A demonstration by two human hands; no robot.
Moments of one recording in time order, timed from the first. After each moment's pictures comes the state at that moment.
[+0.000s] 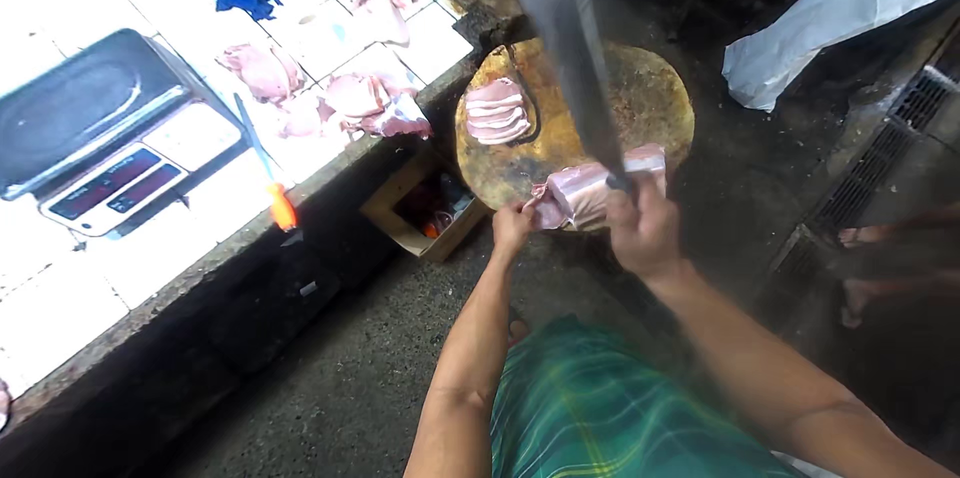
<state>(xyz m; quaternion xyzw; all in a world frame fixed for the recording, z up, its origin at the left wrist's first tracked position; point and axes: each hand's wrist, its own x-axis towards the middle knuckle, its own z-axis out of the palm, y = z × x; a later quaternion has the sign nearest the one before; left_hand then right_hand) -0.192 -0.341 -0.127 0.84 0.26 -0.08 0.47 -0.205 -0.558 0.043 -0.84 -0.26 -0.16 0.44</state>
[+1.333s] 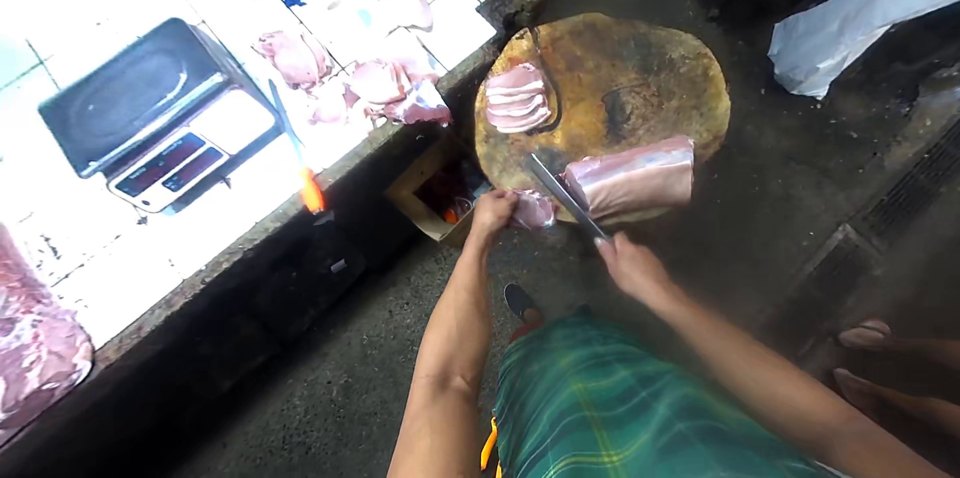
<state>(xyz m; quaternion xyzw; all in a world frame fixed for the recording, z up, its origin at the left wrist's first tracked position) -0.202 -0.277 -0.118 0.80 0.31 -0.12 0.50 -0.214 -0.581 -0.064 -0.93 -0.08 0.34 0.15</state>
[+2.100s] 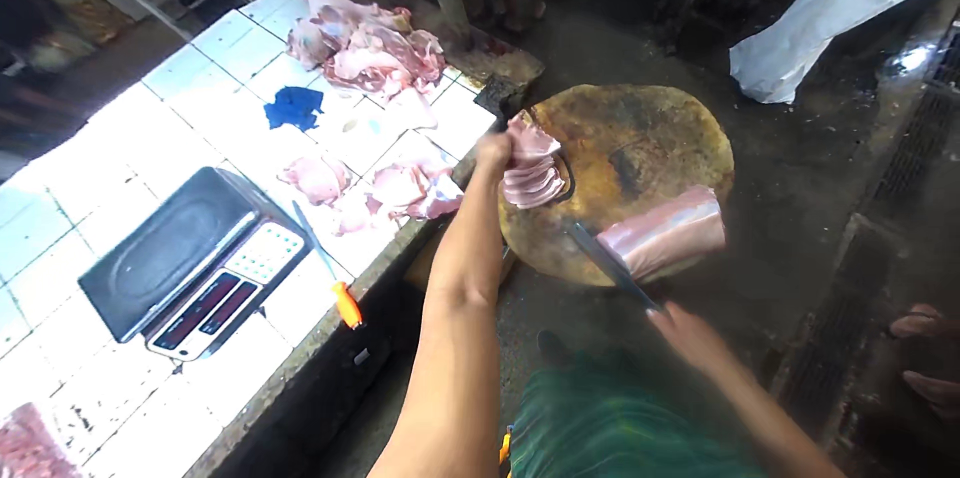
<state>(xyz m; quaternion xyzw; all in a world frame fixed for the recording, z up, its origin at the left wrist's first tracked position) 0.061 -0.178 -0.041 0.79 0.30 -0.05 0.54 -0.223 -0.569 -0.078 -0.91 0.04 0.35 0.22</state>
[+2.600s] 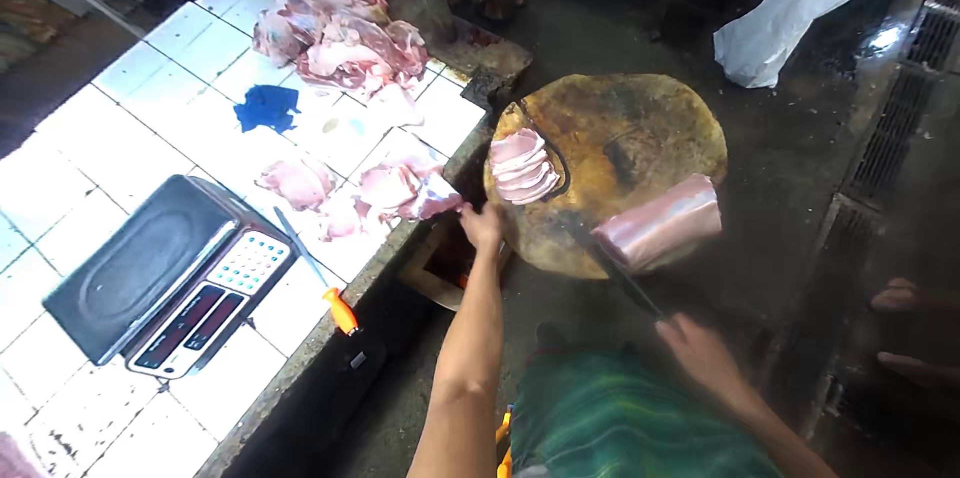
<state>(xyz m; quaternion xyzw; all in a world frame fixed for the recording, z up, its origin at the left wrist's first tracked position) -0.073 -0.170 -0.114 0.80 0.39 0.03 0.46 -0.272 -0.568 -0.063 -0.92 0.05 0.27 0.29</state>
